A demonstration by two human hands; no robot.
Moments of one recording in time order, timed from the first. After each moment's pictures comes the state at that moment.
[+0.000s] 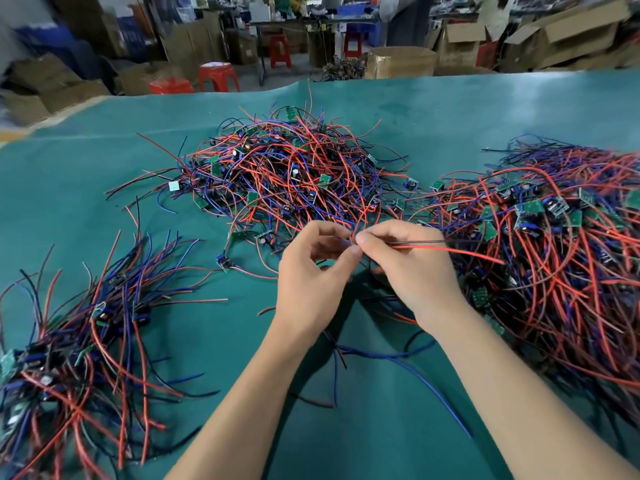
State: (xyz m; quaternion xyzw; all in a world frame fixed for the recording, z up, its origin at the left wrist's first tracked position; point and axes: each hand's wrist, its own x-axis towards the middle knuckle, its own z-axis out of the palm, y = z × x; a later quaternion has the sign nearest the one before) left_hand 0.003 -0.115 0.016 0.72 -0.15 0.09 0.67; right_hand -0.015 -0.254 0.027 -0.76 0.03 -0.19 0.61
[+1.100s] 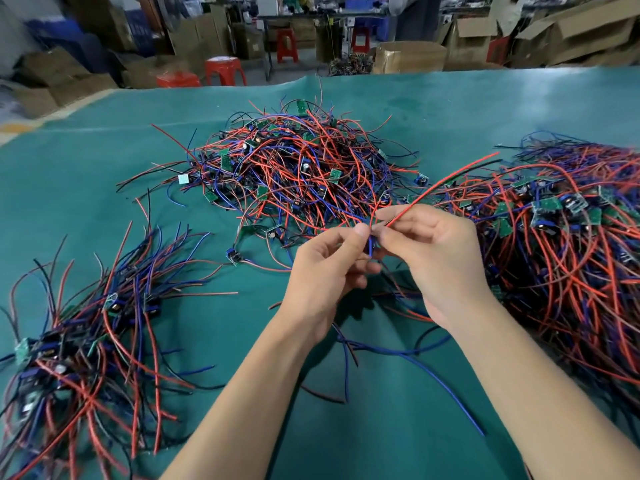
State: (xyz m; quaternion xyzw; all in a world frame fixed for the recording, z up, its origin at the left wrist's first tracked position) left_hand 0.001 -0.115 0.023 0.58 -0.10 -0.13 0.80; right_hand -0.021 -0.252 0.038 -0.68 0.02 -0.20 0.71
